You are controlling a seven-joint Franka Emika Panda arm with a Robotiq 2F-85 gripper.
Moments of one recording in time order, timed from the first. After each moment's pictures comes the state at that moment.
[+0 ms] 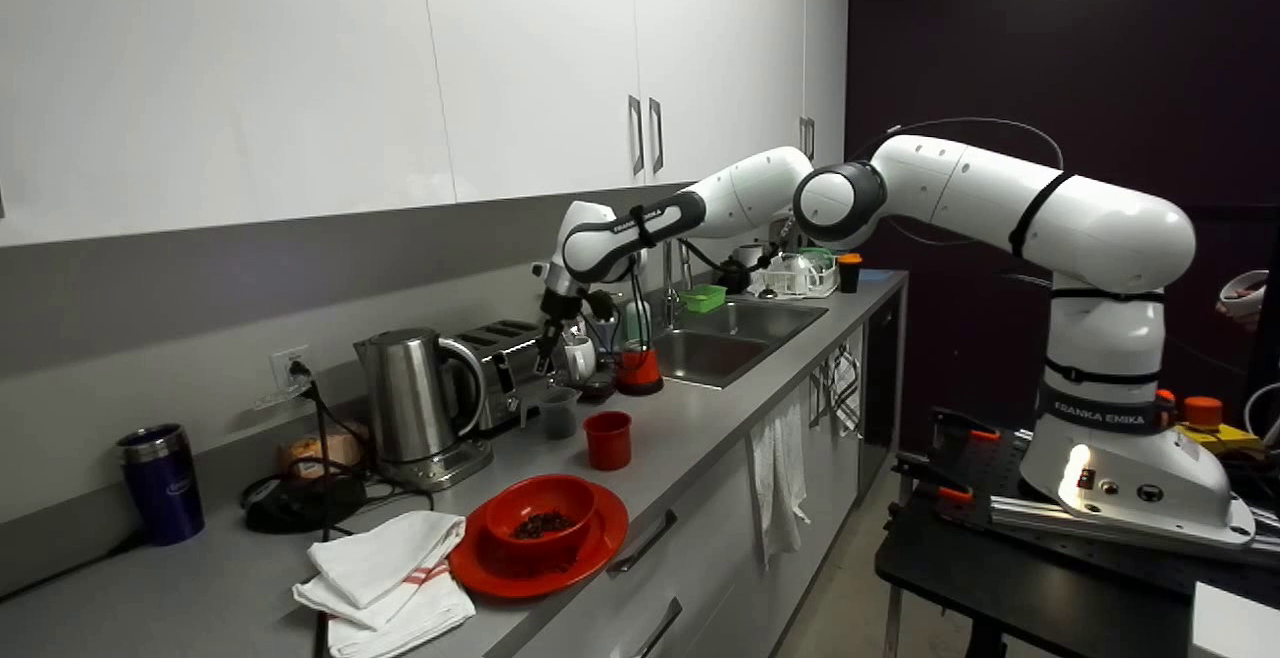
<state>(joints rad) 0.12 1.20 0.27 -0.77 -0.06 2.30 -0.58</state>
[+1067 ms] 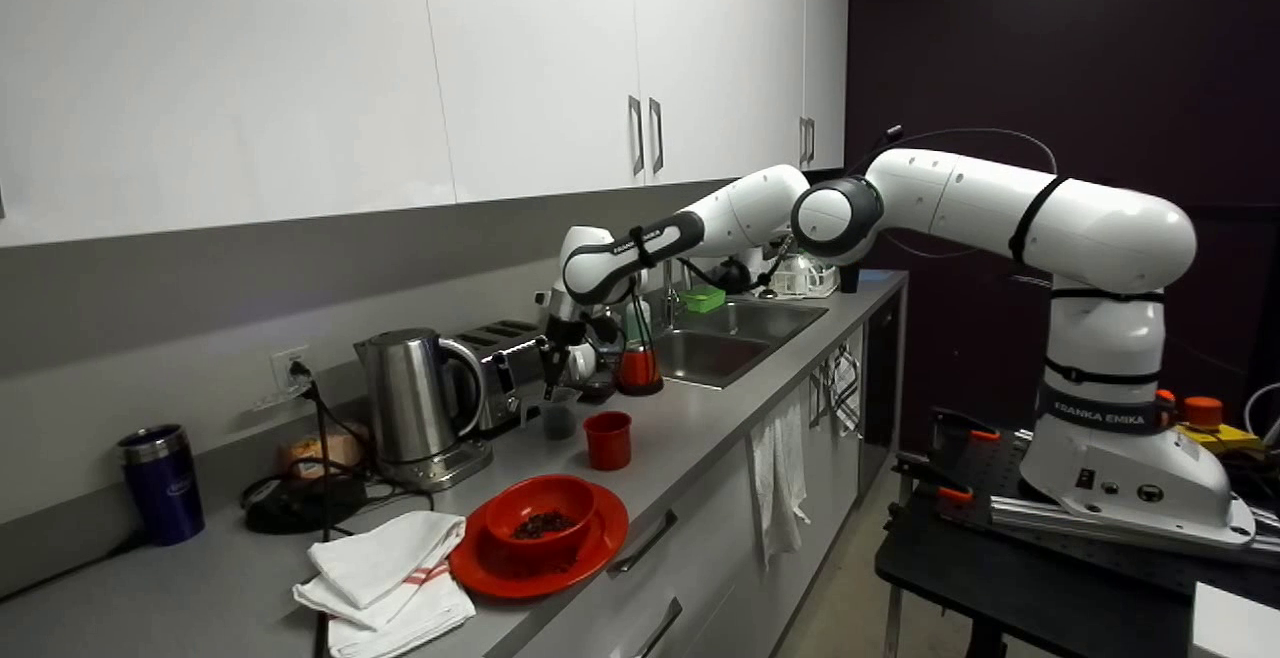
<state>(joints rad) 0.12 1.27 0.29 -0.74 -0.06 2.24 -0.55</state>
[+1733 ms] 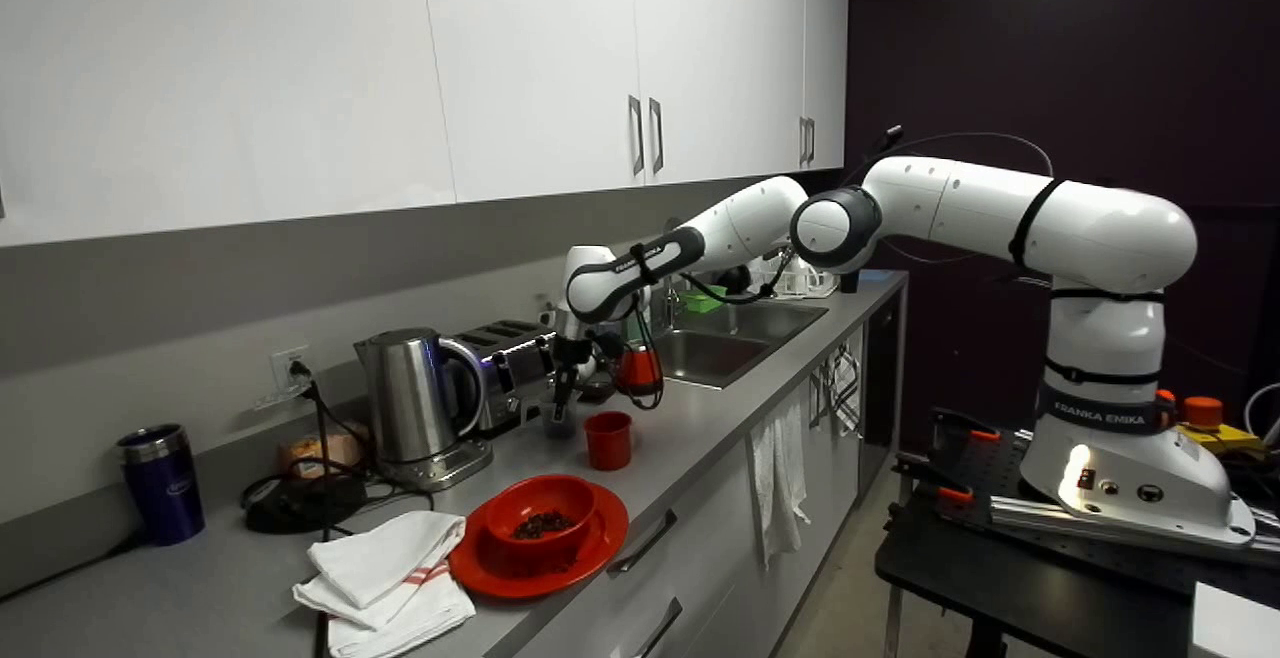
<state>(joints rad) 0.13 1.31 0.27 -0.73 -0.07 2.22 -0.54</state>
